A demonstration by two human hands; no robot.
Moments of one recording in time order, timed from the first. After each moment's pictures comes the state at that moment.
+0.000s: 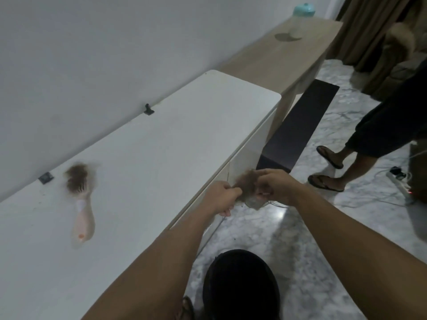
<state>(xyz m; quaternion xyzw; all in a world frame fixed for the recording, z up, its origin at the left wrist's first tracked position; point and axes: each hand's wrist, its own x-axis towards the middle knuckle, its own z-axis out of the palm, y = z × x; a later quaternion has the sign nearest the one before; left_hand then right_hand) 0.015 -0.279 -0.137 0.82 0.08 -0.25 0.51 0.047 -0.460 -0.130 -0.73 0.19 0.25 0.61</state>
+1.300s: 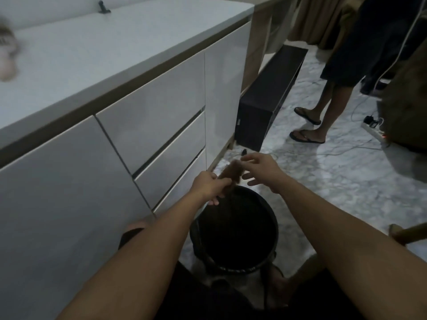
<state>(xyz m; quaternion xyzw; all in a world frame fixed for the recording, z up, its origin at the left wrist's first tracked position) -0.158 -0.283 -0.432 0.83 0.04 -0.24 0.50 -0.167 -0.460 -0.391 -0.82 0.13 0.10 0.56</state>
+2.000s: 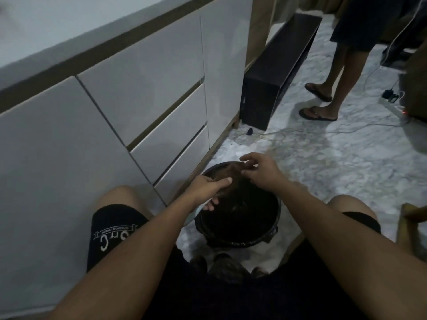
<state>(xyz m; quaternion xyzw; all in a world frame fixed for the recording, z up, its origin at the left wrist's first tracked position) -0.222 -0.273 -0.474 0.82 0.07 -0.30 0.48 -0.209 -0.473 -0.470 -0.89 0.06 0.06 0.45</state>
